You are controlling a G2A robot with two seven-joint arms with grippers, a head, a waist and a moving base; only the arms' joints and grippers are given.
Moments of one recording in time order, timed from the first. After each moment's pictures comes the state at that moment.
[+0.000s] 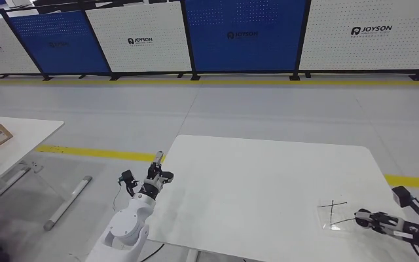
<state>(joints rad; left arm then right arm) 1.73 -1.15 -1.60 -1.80 -0.42 0.00 0.00 -1.25 -0.85 1.56 -1.12 0.17 -0.20 1.30</state>
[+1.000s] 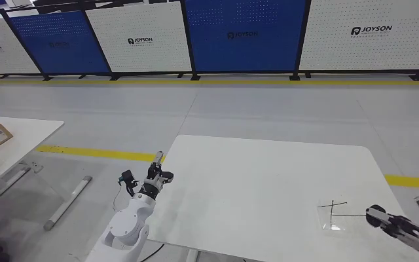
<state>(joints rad) 1.73 -1.15 -1.60 -1.80 -0.42 0.00 0.00 -1.59 -0.85 1.77 -1.49 0.56 -0.30 1.22</state>
